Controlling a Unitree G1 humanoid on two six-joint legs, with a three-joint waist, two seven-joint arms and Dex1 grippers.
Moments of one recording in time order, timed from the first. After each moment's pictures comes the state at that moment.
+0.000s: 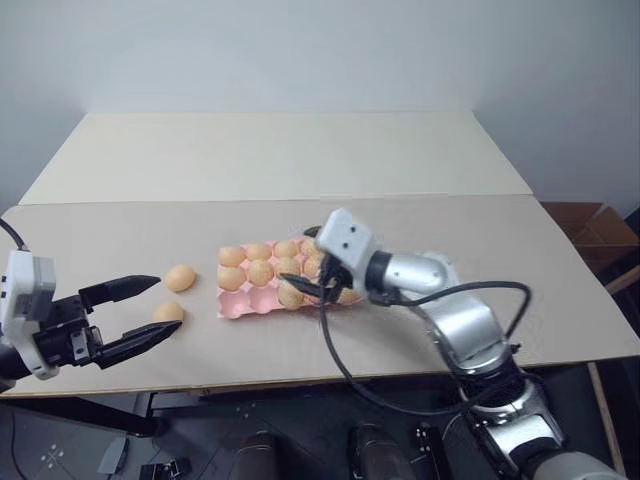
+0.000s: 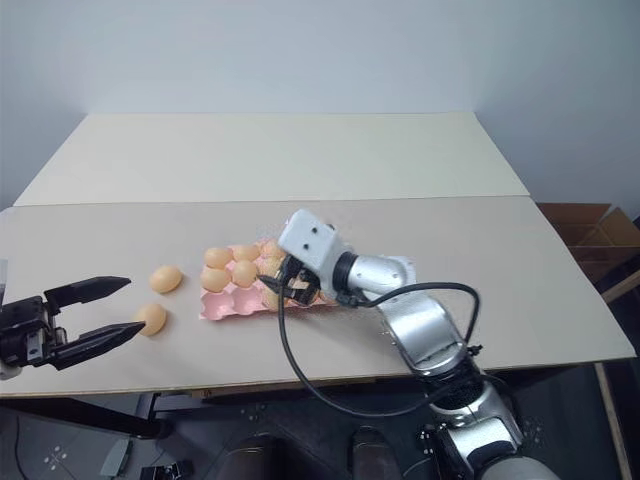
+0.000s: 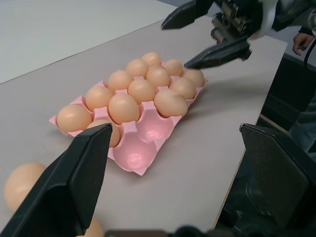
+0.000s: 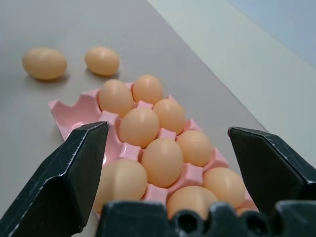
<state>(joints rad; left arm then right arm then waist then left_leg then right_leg) 0.26 0.92 0.73 -0.42 -0.86 0.61 -1.15 -0.61 -0.34 0.27 -0.48 0.14 0.80 0.69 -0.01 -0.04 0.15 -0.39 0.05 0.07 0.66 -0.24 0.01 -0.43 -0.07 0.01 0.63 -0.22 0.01</state>
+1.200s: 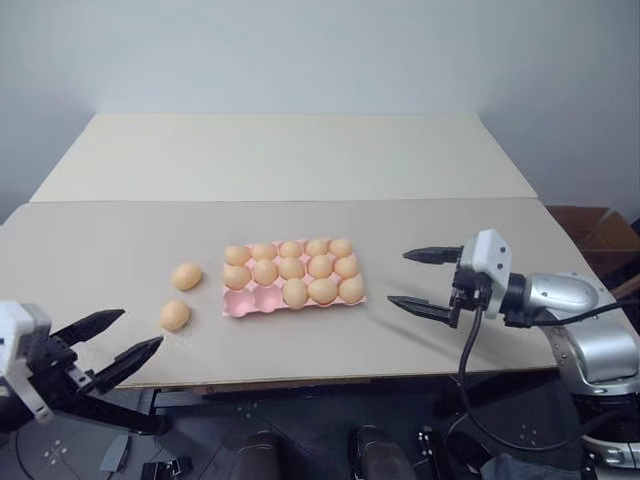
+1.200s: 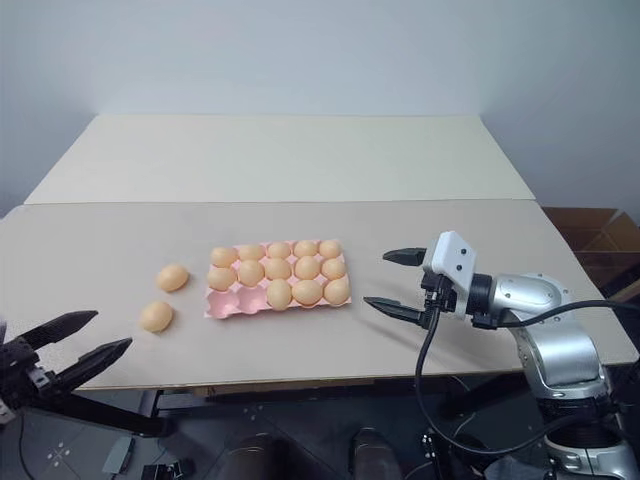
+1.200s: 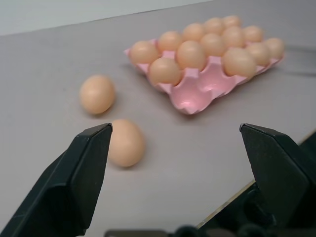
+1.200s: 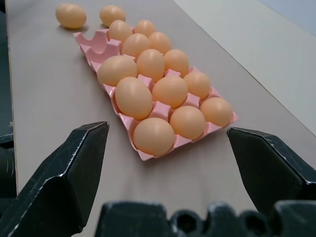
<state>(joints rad) 0.48 0.74 0.80 -0.57 -0.79 0.68 -0.79 -0.29 -0.71 -0.07 -0.29 0.39 0.36 1.07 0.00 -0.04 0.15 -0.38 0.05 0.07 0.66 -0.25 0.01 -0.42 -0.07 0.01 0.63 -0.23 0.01</state>
